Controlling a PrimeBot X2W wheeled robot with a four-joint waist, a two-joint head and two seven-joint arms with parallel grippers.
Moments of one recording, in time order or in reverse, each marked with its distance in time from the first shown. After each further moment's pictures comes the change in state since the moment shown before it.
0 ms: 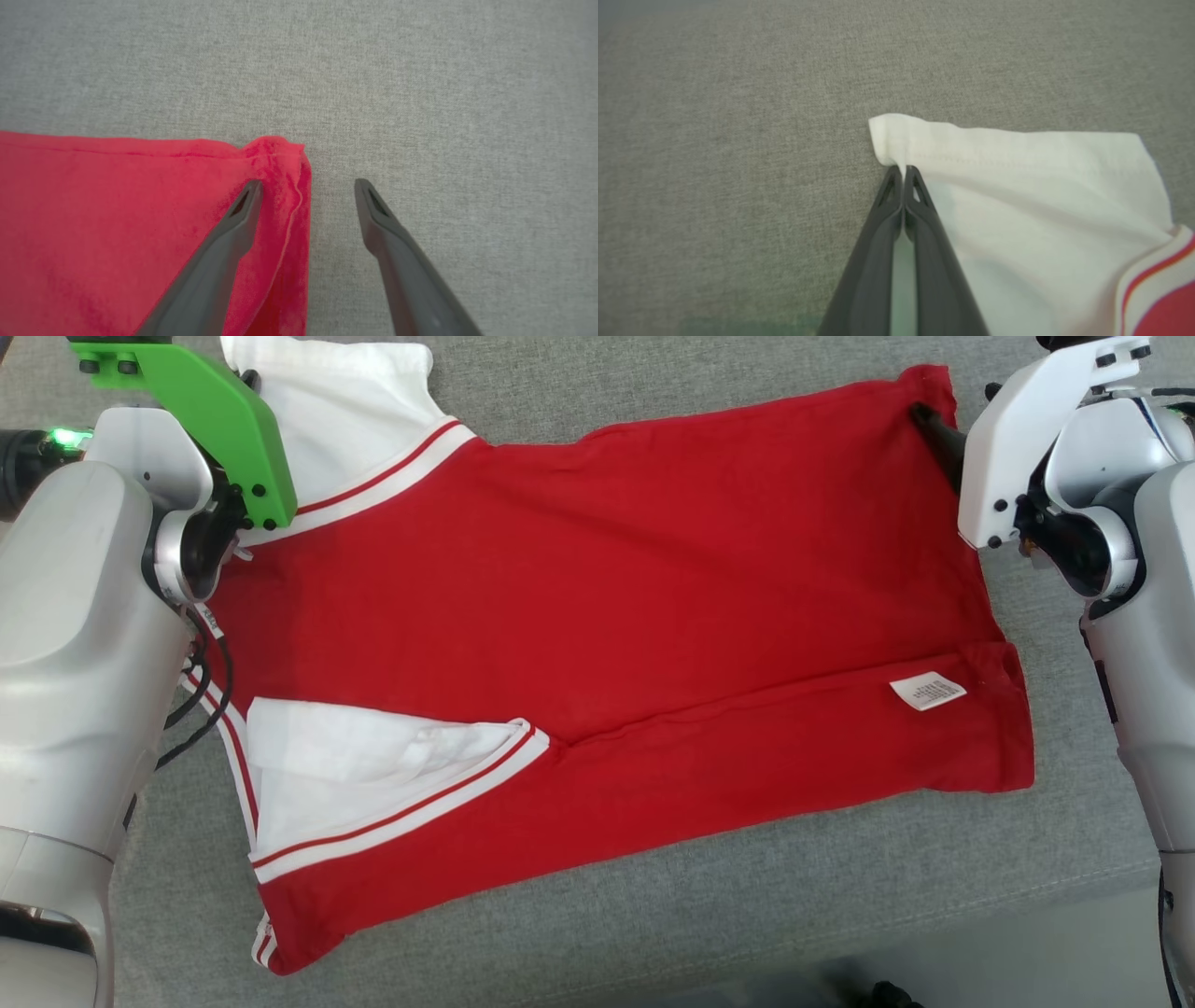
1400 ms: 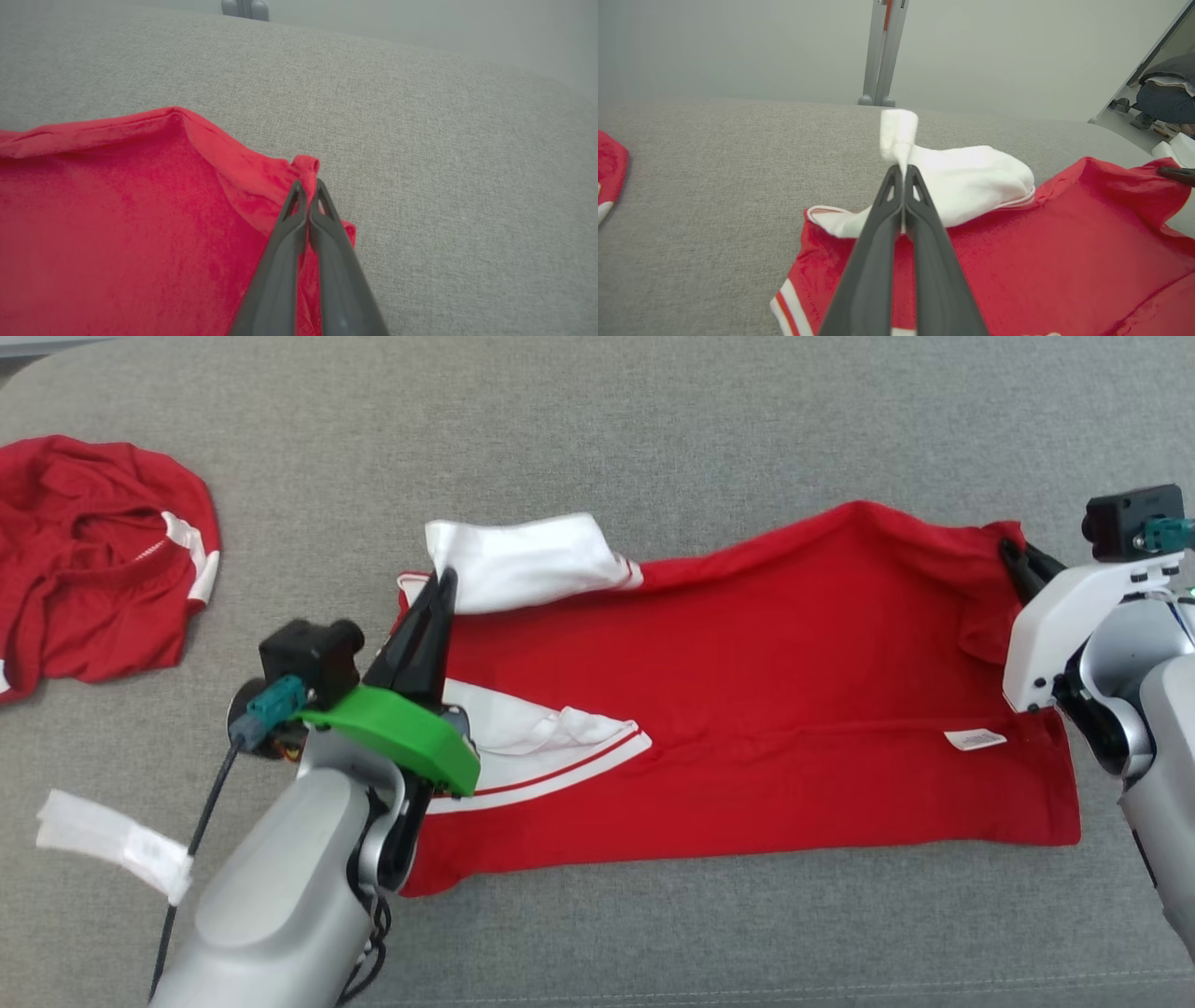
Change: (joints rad) left arm 0.514 -0.104 -0.018 -0.320 0.024 -0.037 -0.613; right arm 0.291 -0.103 0.009 0.050 0.011 0.001 -0.412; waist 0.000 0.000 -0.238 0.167
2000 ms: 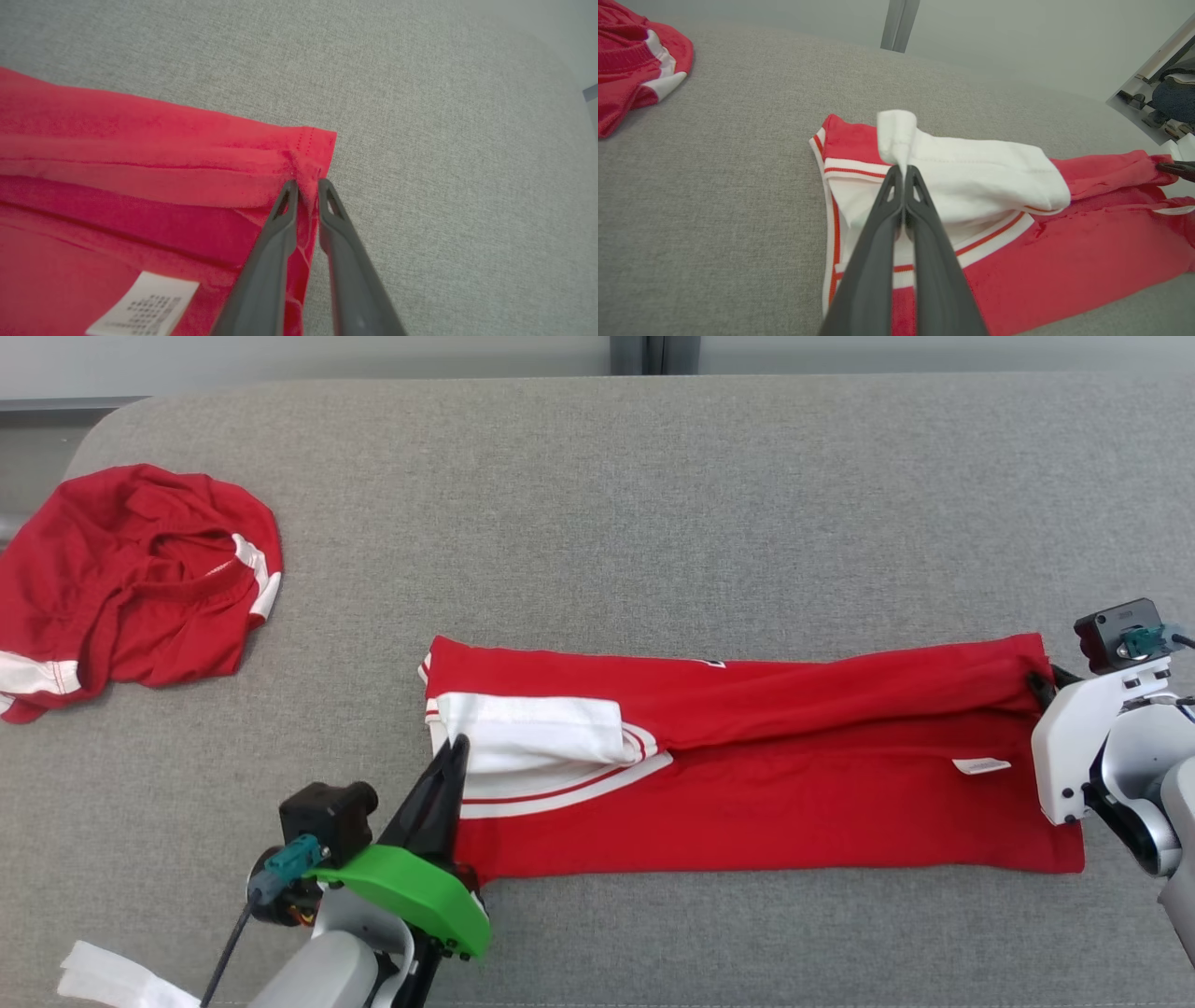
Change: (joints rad) left arm 0.314 0.069 -0.021 -0.225 -0.041 0.090 0.042; right arm 0.190 -0.091 0.027 -0.067 -0.074 0.000 0.122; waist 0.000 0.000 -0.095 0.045
